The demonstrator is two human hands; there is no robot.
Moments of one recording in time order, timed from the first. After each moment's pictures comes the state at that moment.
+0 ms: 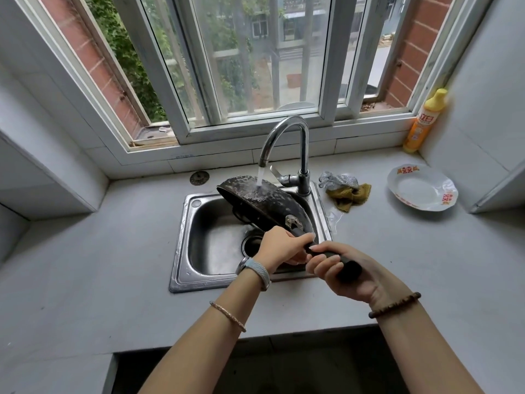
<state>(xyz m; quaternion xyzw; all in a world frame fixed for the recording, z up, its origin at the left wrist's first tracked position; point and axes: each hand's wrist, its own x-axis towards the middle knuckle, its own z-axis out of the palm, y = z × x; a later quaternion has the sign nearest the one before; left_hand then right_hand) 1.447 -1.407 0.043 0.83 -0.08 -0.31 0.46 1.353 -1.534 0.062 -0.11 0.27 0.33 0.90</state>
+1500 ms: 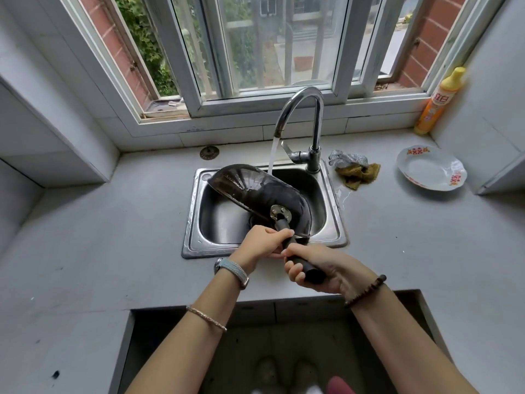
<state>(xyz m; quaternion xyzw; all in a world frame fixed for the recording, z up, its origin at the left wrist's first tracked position) 1.421 -1.329 0.017 0.75 0.00 -0.36 0.56 1.336 -1.435 0.067 -0.41 0.34 0.30 0.79</state>
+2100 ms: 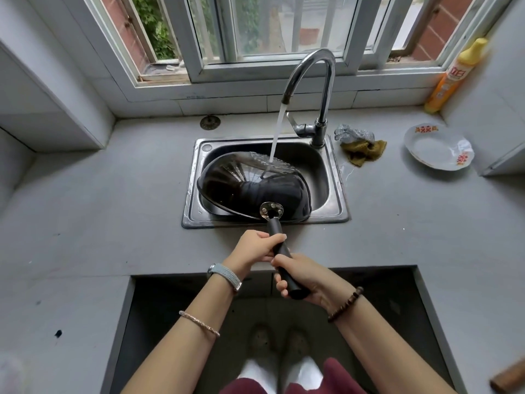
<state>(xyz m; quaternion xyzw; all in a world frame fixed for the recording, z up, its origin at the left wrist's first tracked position) 1.381 -1.291 -0.036 0.72 0.05 -0.39 0.57 1.298 -1.385 0.013 -0.49 0.34 0.29 0.75</state>
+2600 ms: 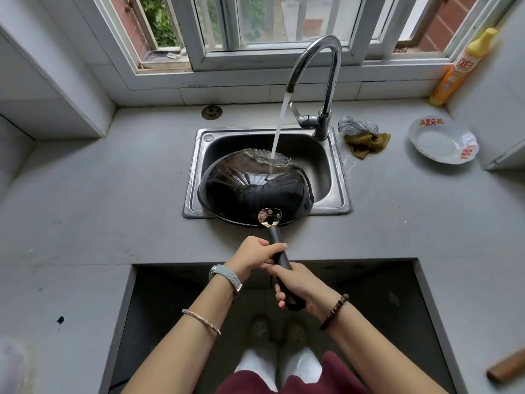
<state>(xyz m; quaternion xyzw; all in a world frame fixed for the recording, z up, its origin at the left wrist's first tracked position) 1.362 -1.276 -0.056 0.72 0.06 -0.44 0.54 1.274 -1.368 -0.017 -0.54 0.35 0.28 0.71</state>
